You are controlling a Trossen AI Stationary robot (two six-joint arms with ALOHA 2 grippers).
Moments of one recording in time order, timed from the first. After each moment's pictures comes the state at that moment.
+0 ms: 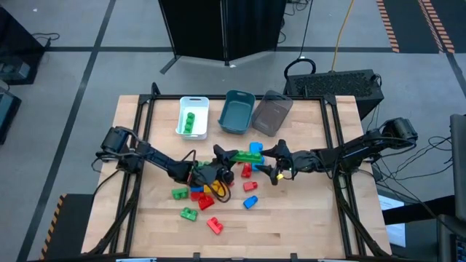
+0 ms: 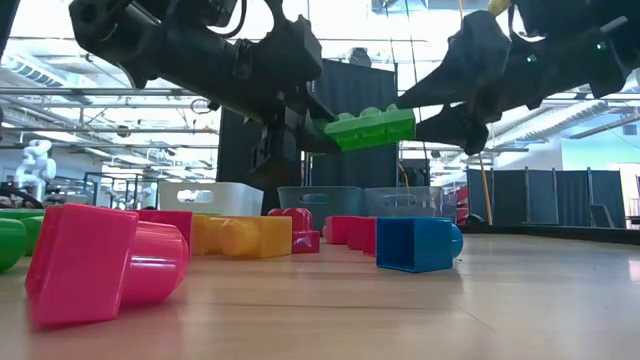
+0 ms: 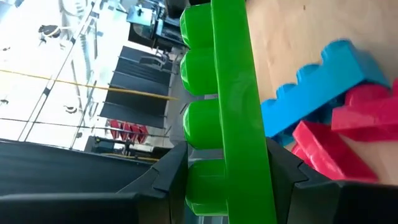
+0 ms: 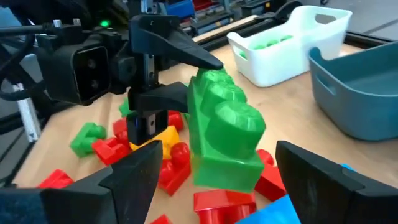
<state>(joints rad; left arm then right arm) -0.27 1.83 0.82 0.73 -0.87 0.99 0.19 1.31 0.40 0.64 0.37 0.46</state>
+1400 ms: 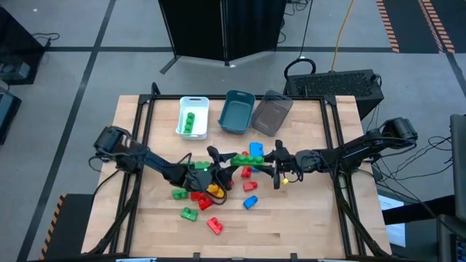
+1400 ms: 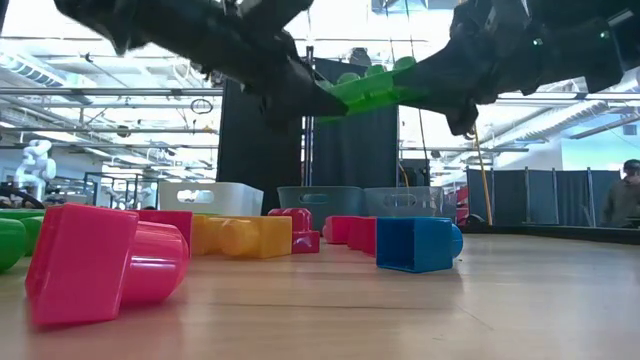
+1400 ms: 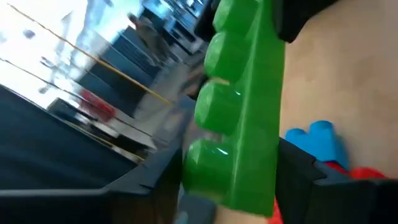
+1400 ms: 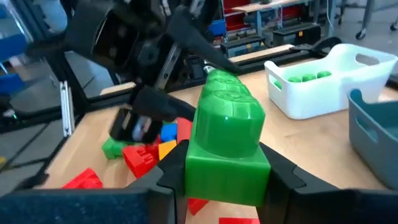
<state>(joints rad) -0.33 1.74 0.85 0.63 -0.88 0.56 0.21 1.31 0.40 0.73 0.30 0.29</state>
